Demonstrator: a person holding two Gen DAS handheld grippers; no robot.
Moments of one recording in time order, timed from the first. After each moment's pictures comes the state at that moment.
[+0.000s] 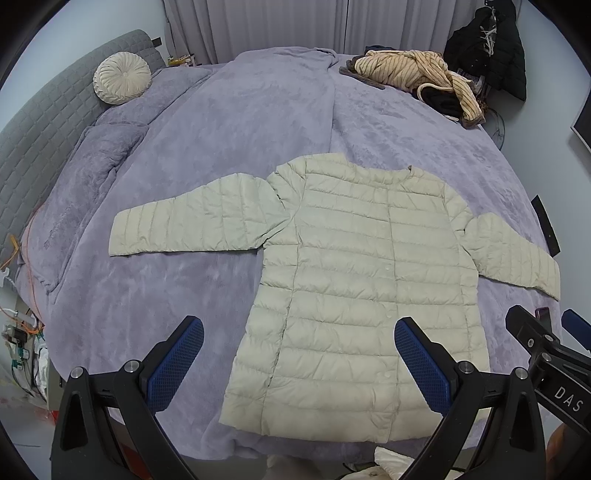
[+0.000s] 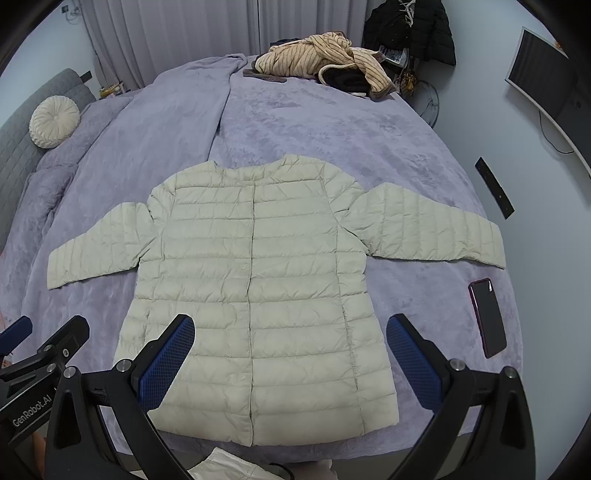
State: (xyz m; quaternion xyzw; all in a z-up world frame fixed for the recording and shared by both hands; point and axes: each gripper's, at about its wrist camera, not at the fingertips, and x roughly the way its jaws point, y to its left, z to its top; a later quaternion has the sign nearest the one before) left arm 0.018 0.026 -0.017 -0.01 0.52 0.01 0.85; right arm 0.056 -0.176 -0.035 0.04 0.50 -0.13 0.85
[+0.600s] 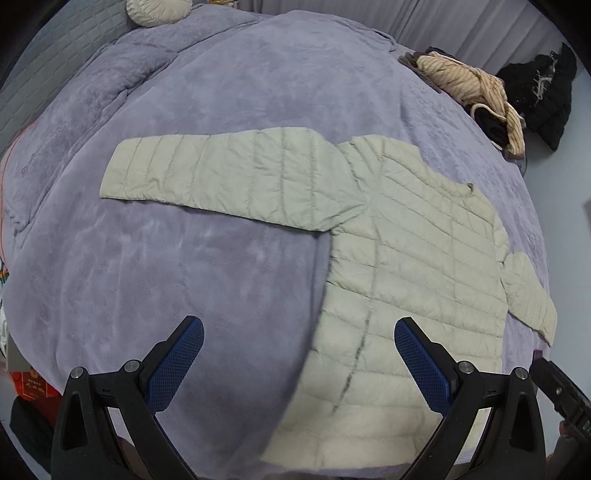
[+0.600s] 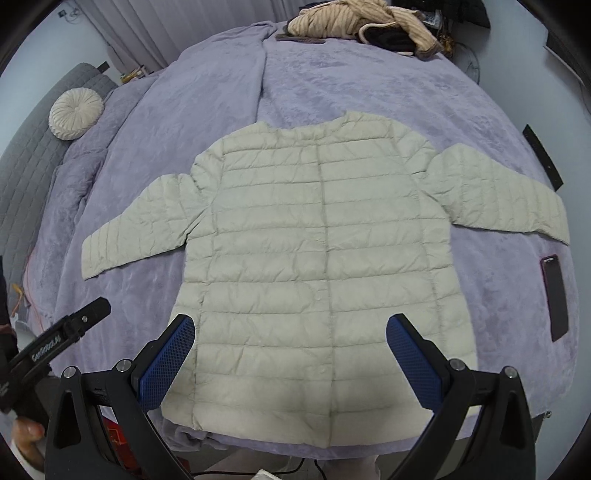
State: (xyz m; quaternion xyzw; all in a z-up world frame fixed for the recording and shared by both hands) left arm 0.075 0.168 -0.108 -0.14 0.57 0.03 0.81; right arm 0.096 -0.131 -0.092 0.10 0.56 -0.04 0.82
